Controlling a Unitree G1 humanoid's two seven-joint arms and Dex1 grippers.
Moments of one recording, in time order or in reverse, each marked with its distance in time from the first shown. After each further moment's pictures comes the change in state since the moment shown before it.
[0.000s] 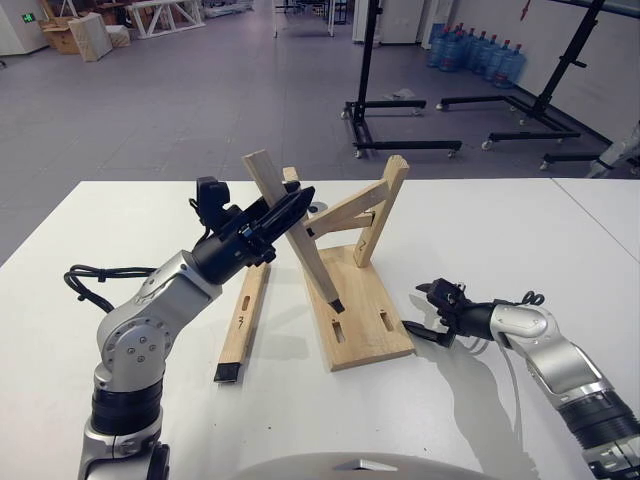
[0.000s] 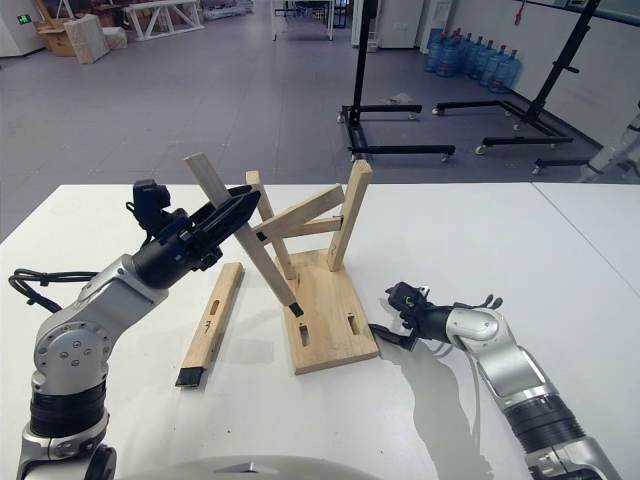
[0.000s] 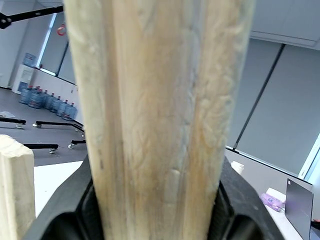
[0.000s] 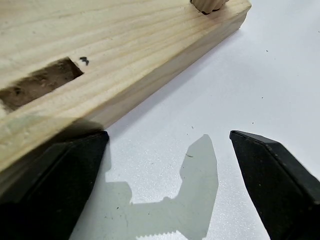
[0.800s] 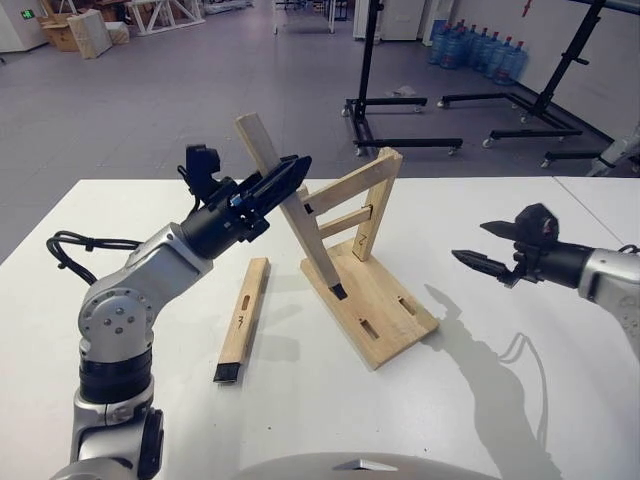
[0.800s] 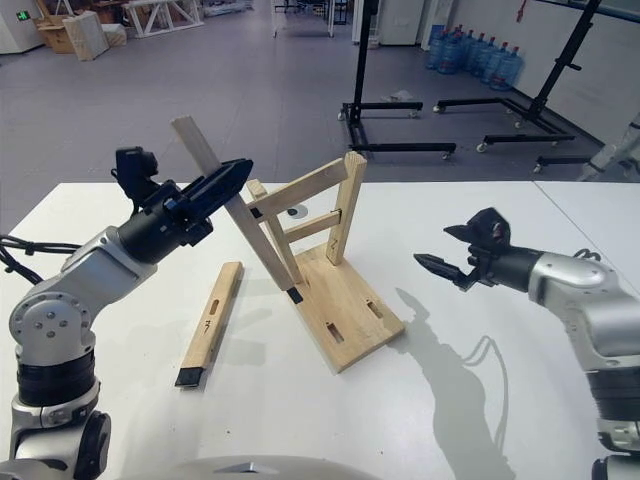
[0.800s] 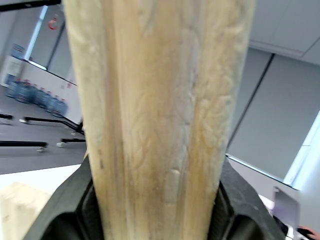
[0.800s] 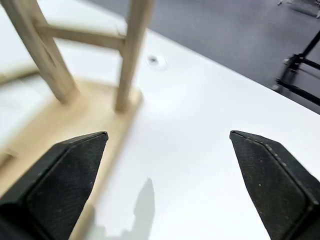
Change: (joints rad) left arm -0.116 0.039 0.045 0.042 -0.173 0.067 0.132; right arm -0.090 -0.229 -0.219 -0.040 0.332 0.170 -0.005
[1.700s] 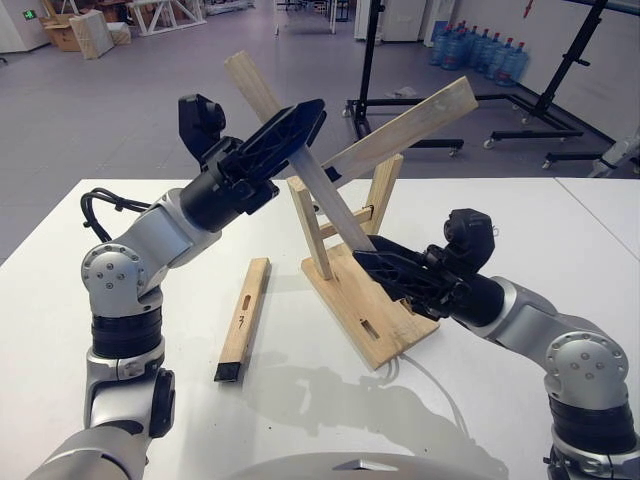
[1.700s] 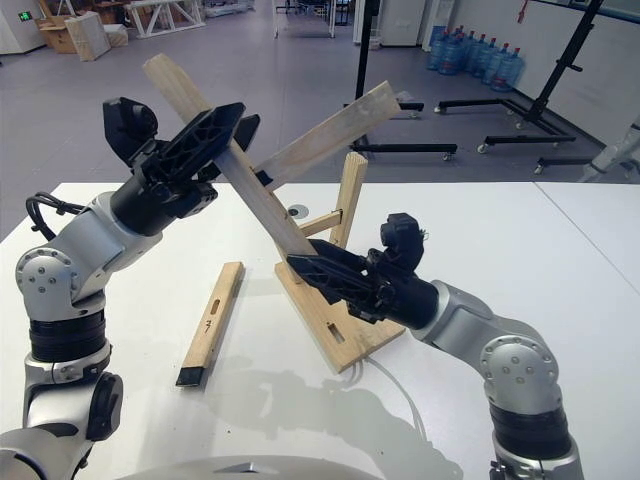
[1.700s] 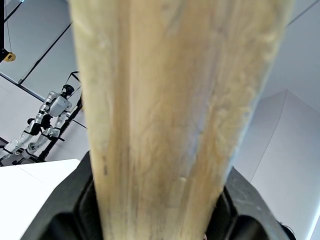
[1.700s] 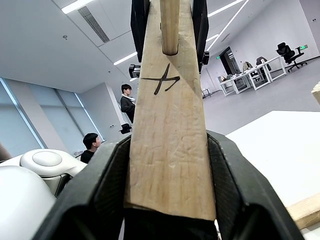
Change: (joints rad) left arm -0.226 -0.006 0.014 0.202 -0.517 0.107 0.024; right arm 0.016 0.450 -0.051 -0.550 1.064 0.374 -0.254
